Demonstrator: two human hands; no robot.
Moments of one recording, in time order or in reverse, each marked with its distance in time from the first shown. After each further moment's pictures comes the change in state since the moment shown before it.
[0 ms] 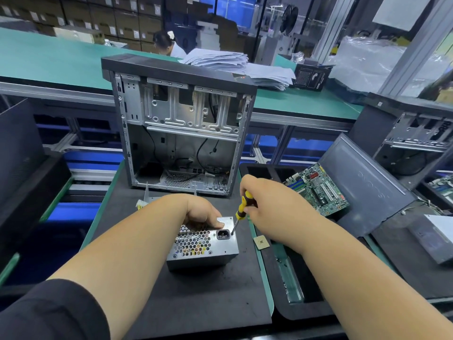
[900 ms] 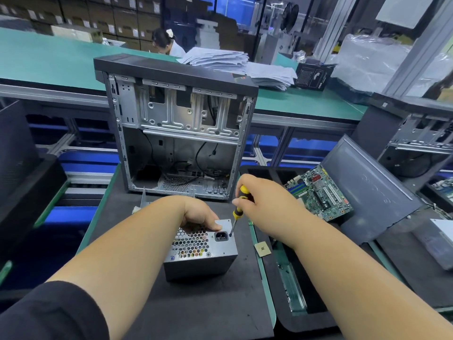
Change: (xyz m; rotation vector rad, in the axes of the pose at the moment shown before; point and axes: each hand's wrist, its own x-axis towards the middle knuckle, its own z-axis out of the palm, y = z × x) left_hand 0.016 -0.004 -0.019 -0.057 -0.042 -0.067; right_hand 0.032 0.010 0.008 0.230 -0.003 0.068
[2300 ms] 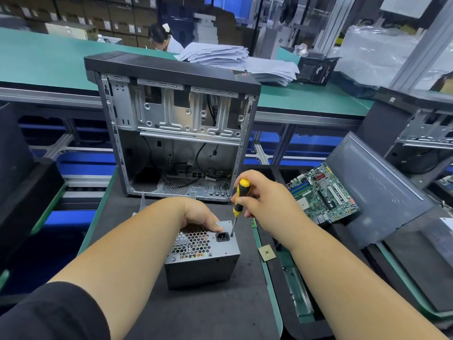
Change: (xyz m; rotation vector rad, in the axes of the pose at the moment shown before) left_hand 0.001 0.003 -0.013 -0.149 -0.044 -0.067; right_hand 0.023 0.015 0.019 0.364 0.116 0.072
